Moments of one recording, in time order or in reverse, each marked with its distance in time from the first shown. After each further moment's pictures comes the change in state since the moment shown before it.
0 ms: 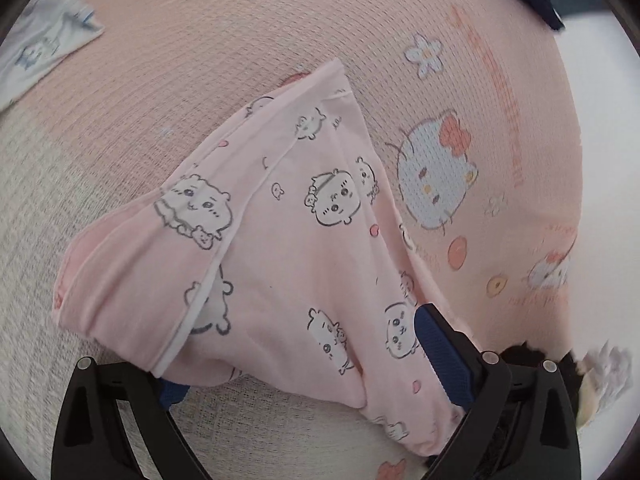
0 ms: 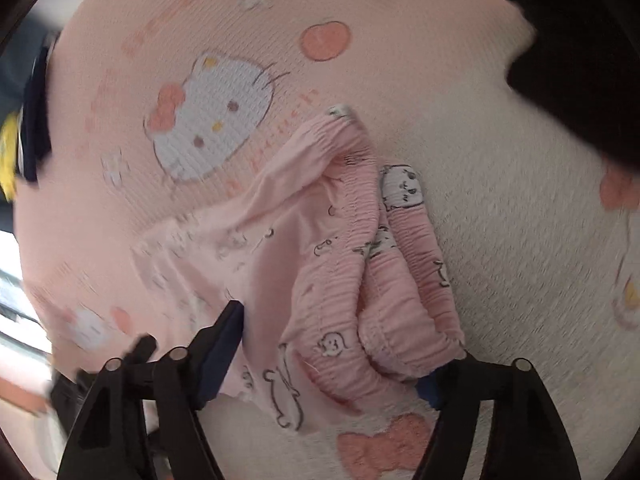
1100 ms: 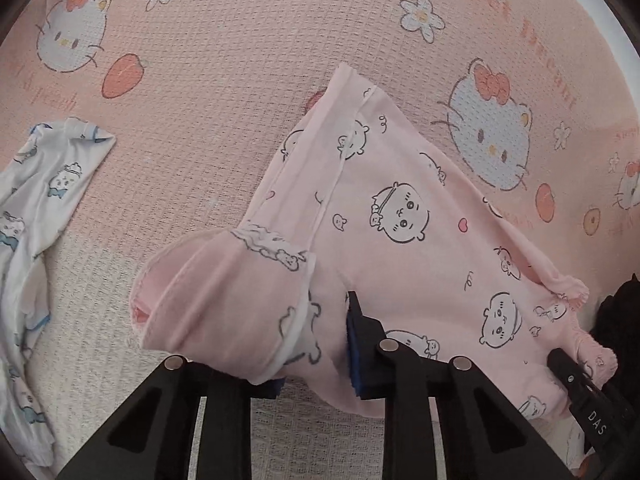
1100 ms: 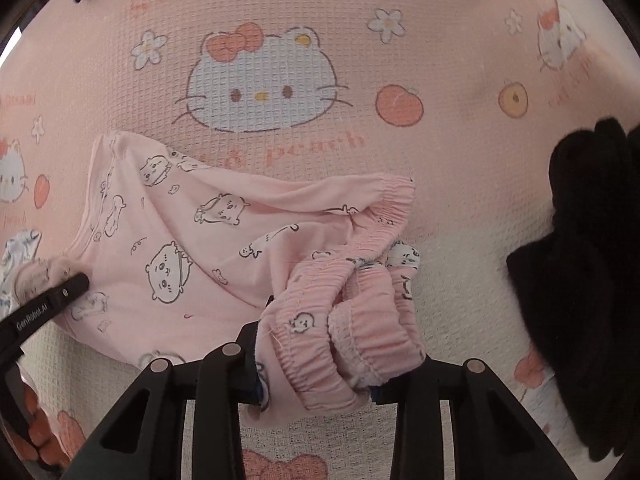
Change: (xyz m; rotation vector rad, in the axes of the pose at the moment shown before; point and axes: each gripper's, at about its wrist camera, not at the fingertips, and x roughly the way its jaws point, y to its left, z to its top) left arm -0.010 -0.016 0.009 0.306 0.003 0.392; right arm -0.021 0.065 0.004 -0.548 -0.065 -0.319
